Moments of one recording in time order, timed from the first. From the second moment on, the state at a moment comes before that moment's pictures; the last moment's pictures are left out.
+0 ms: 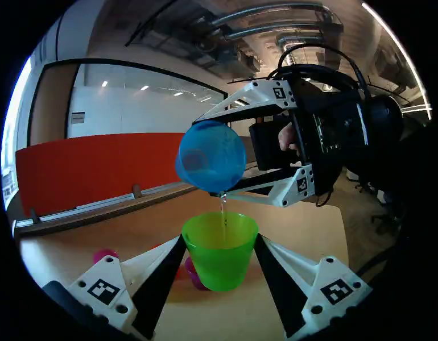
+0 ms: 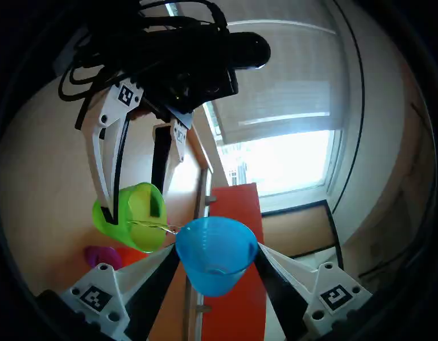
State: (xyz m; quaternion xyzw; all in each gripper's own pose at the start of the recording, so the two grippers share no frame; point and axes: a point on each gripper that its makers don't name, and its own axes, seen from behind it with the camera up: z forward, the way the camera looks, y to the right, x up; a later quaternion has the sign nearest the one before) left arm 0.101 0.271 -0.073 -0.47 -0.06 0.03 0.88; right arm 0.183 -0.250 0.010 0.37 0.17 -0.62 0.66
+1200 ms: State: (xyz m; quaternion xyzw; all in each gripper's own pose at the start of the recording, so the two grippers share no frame) left arm 0.101 0.270 -0.076 -0.47 -0.06 0.03 0.88; right arm 0.186 -0.253 0.003 0.37 0.20 -0.64 0.64
